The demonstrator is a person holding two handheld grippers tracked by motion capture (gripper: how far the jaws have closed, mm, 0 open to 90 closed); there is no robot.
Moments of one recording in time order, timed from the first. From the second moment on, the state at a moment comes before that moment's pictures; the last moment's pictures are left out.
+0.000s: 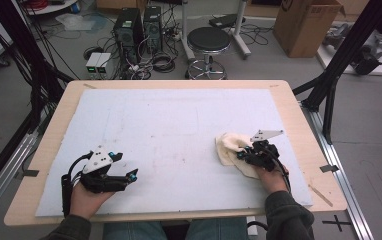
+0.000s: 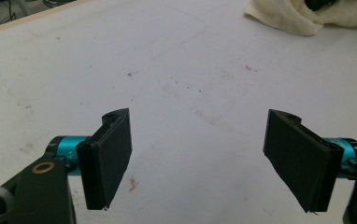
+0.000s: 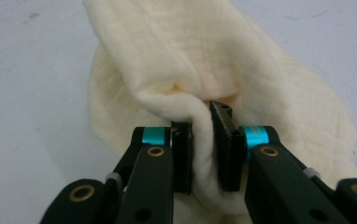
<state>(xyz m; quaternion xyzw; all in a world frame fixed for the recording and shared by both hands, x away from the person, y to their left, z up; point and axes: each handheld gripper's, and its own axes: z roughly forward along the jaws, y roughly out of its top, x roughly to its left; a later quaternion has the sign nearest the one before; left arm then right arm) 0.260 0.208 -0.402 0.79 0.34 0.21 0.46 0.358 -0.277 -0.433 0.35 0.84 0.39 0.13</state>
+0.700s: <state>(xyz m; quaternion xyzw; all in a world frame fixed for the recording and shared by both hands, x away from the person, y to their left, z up) 0.260 0.209 -0.401 0.78 0.35 0.21 0.47 0.339 -0.245 -0.372 0.29 0.84 0.45 0.11</state>
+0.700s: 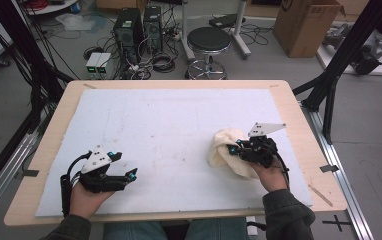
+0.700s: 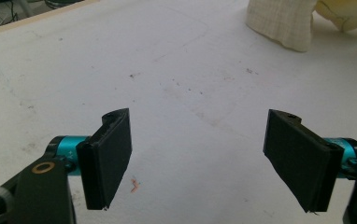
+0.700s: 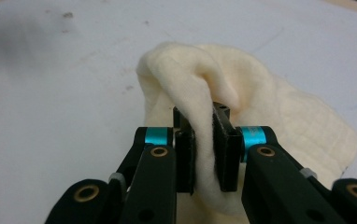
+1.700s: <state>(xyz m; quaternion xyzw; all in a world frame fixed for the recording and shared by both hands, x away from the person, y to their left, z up) 0.259 0.212 -0.398 0.77 0.35 0.22 0.49 0.365 -0.114 -0.327 0.22 0.84 0.49 0.06</state>
